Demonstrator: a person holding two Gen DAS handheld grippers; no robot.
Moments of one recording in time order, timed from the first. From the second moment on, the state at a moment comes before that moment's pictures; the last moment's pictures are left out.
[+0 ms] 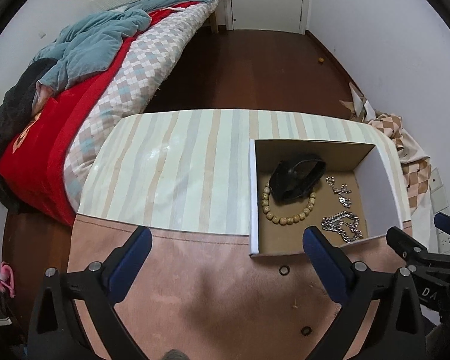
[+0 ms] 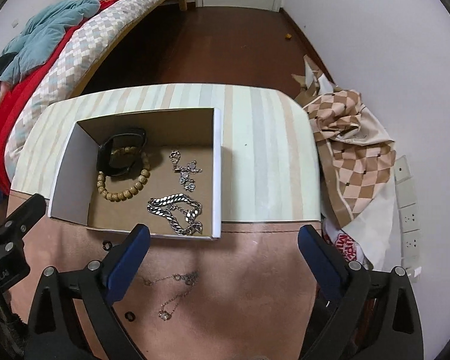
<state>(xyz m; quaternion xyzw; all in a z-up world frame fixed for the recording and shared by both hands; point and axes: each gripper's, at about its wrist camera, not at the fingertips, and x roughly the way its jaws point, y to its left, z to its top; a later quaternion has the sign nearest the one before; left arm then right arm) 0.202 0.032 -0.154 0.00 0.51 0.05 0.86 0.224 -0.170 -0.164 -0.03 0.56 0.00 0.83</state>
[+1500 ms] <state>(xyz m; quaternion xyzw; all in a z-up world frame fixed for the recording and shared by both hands) 0.101 0.063 -0.238 0.00 0.56 0.15 0.81 0.092 -0.150 -0.248 0.04 0.52 0.08 0.85</state>
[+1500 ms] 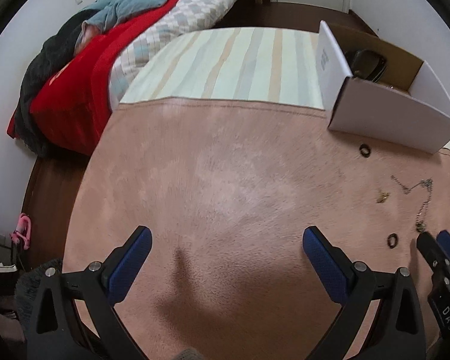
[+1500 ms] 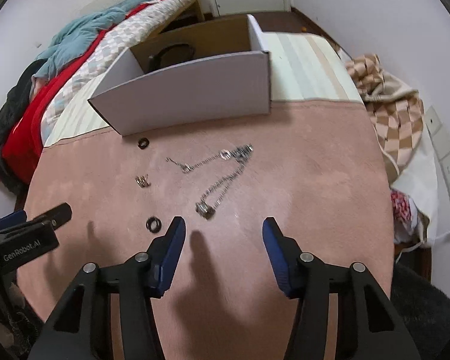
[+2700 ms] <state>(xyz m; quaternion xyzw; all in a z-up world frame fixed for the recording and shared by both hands) 0.106 -0.047 -0.249 0.00 0.55 -0.01 0.84 0.085 -0.209 -0.225 0.06 0.48 0.00 0.88</state>
